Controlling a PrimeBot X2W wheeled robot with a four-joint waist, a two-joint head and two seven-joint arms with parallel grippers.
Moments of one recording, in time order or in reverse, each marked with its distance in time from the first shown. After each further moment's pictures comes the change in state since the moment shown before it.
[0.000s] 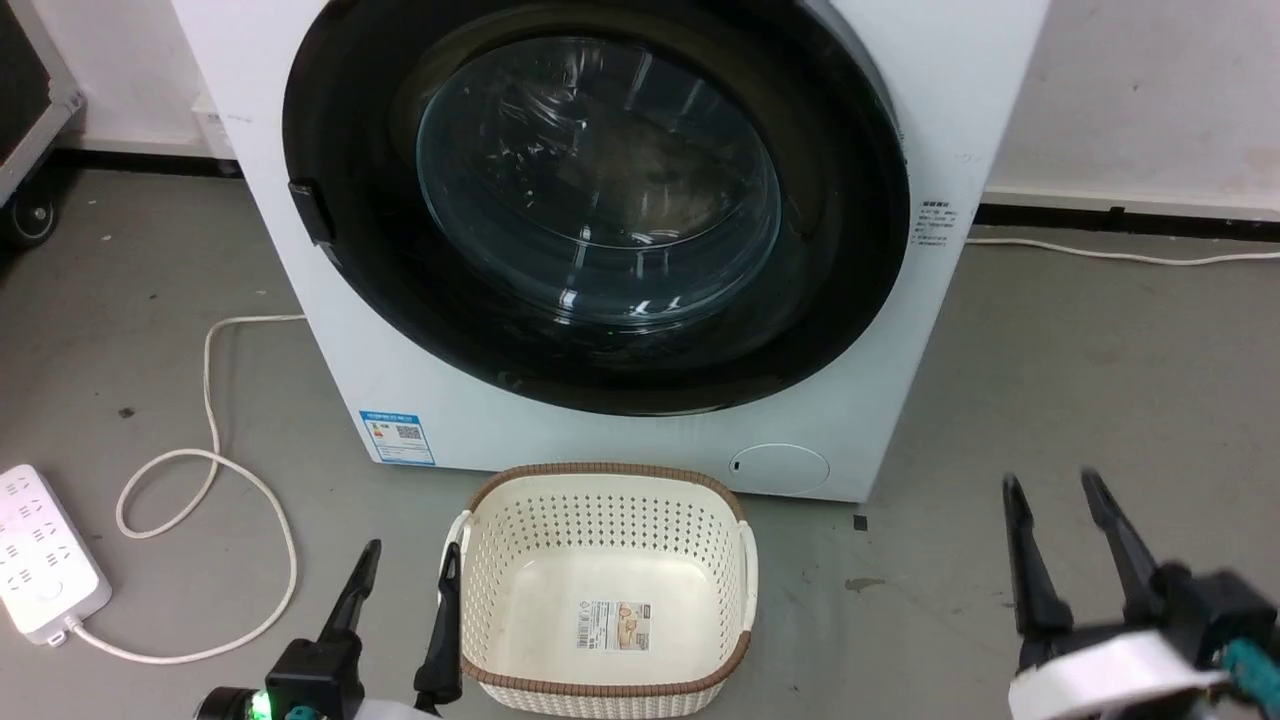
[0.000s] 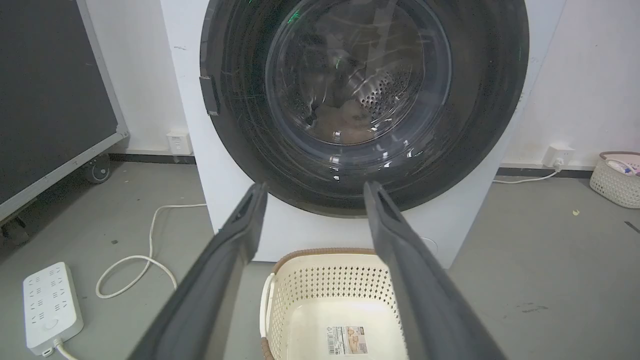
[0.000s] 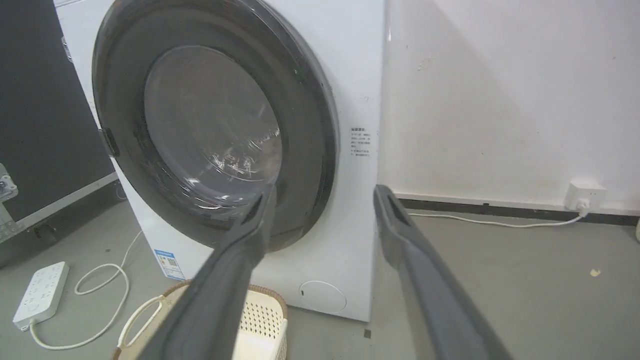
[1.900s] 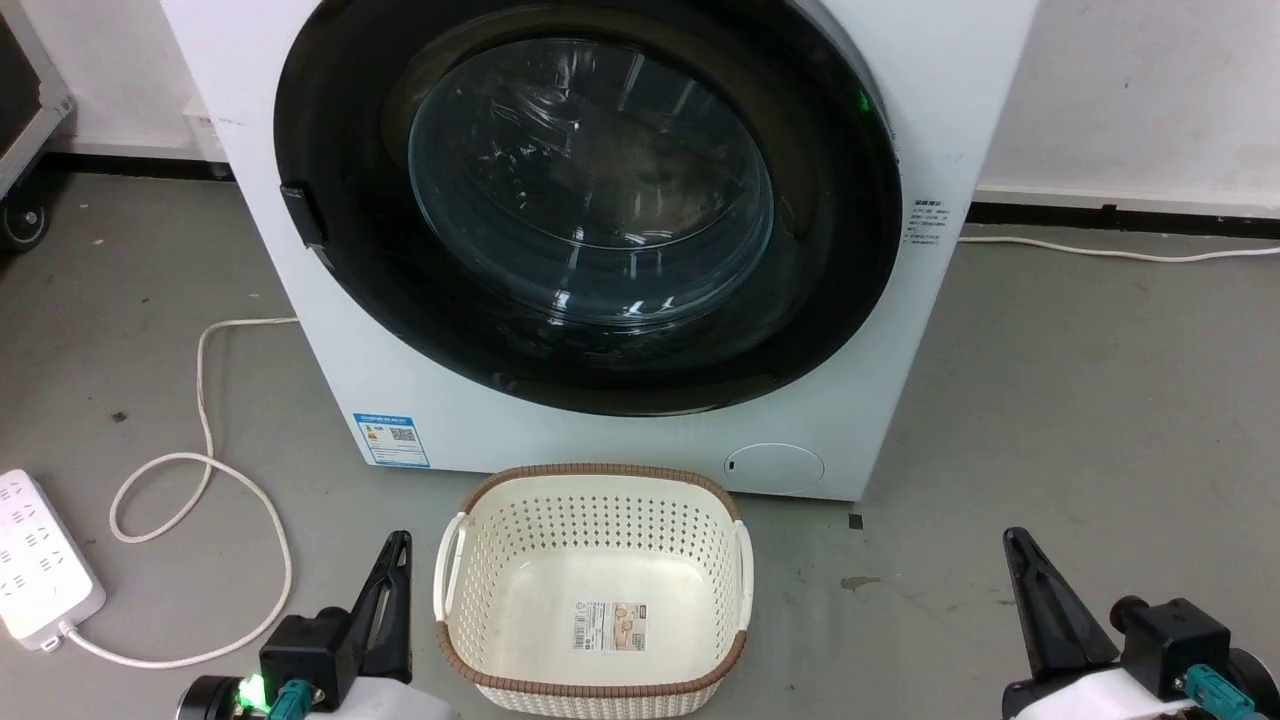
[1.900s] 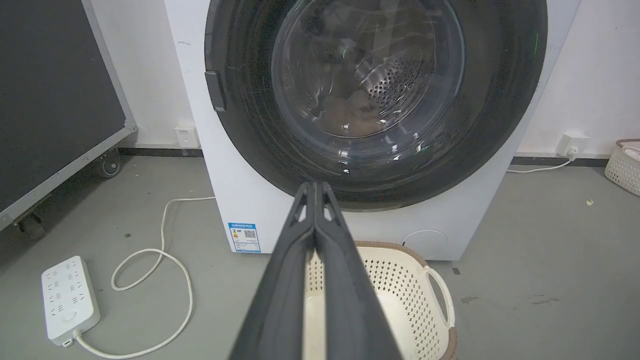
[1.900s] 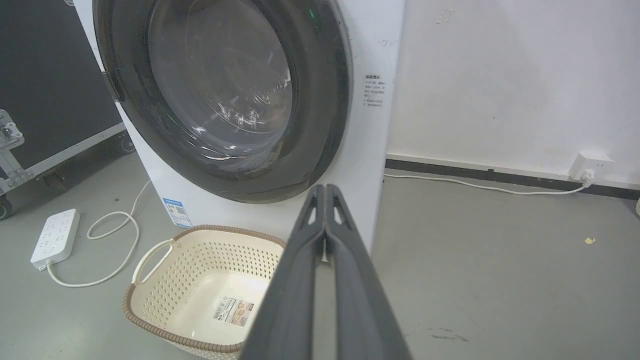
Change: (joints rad) left arm -0.007 -0.001 0.025 -0.037 0.022 0.012 0.092; right arm 0.098 0.033 -0.005 -0.044 -0.082 0.000 0.093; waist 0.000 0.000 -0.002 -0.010
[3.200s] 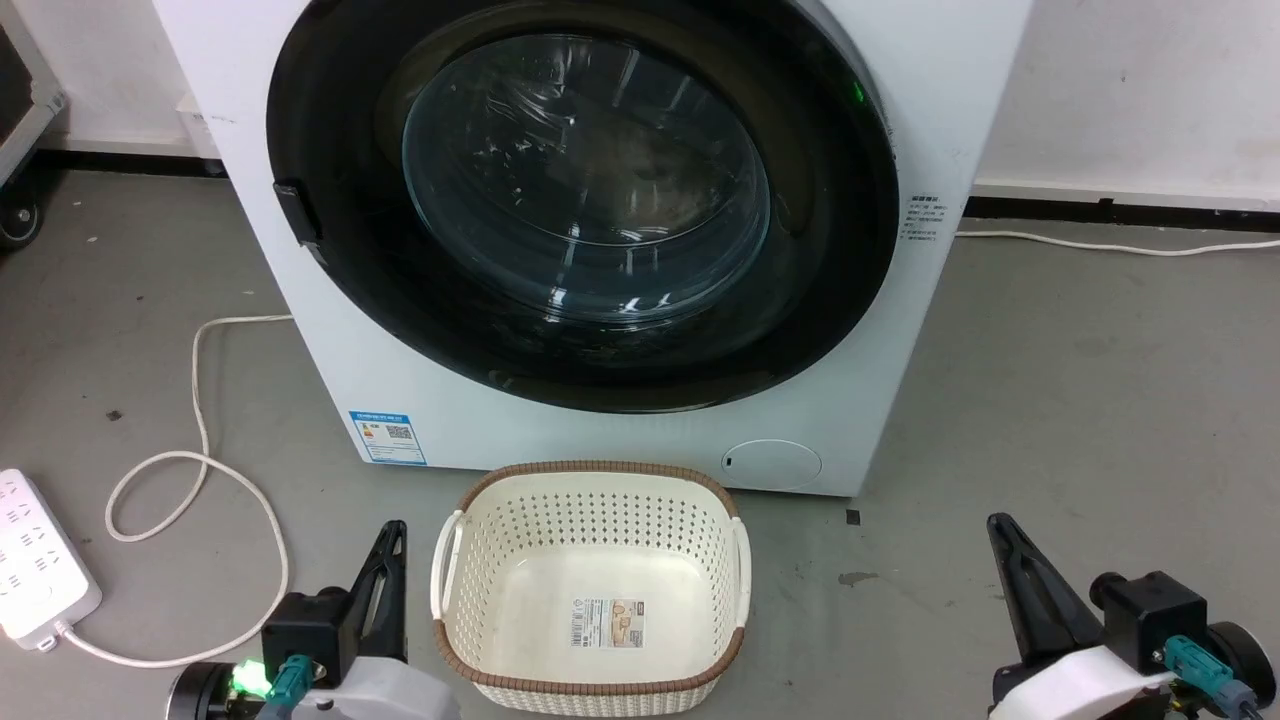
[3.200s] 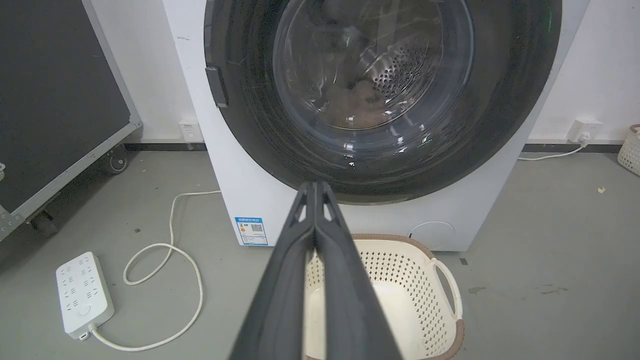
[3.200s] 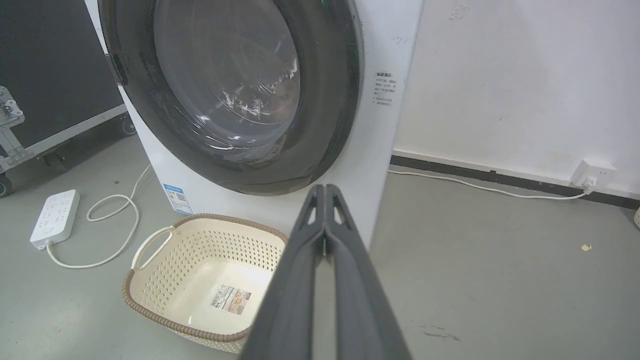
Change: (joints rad) left arm -0.011 0.000 0.006 -0.038 0.026 0.014 0.086; right arm -0.020 0.000 0.016 -0.041 -0.035 0.000 0.085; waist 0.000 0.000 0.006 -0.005
